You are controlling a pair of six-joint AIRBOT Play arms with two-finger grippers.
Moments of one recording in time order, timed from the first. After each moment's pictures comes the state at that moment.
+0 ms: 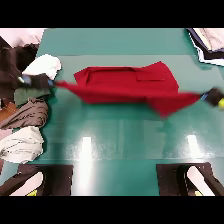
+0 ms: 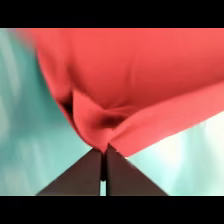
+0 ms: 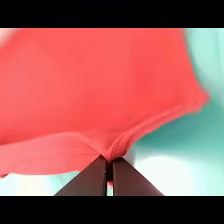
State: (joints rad) left arm 0.14 -1.05 1.25 0.84 -1.18 -1.18; right arm -0.62 -0.86 0.93 -0.75 1.18 1.24
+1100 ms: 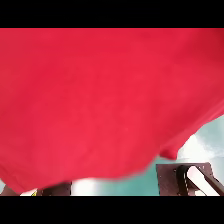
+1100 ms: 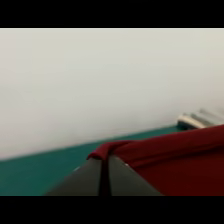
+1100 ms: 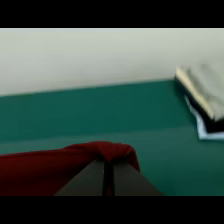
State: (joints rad) left arm 0.14 -0.83 1.90 0.99 -1.17 -1.38; right arm -0.62 -1.00 2.04 -0.99 1.50 1.51
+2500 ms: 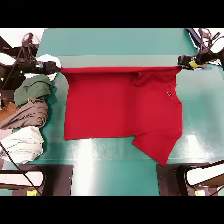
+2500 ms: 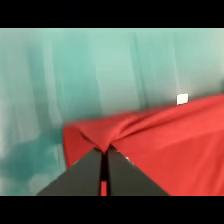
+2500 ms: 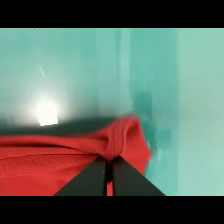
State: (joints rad) left arm 0.14 -1.52 1.39 0.89 -0.92 -1.09; right arm -0.13 -1.68 1.73 -1.47 1.15 1.59
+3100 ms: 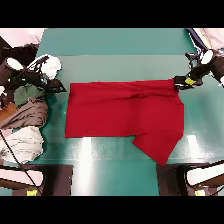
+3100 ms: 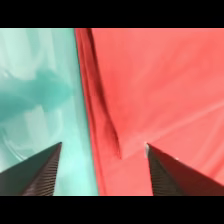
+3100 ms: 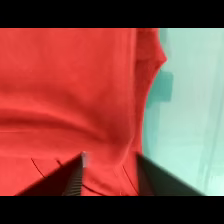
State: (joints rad) left arm 0.14 -1.60 1.39 1.04 -1.24 -1.21; right arm -0.12 -1.68 1.58 -1.52 1.33 1.58
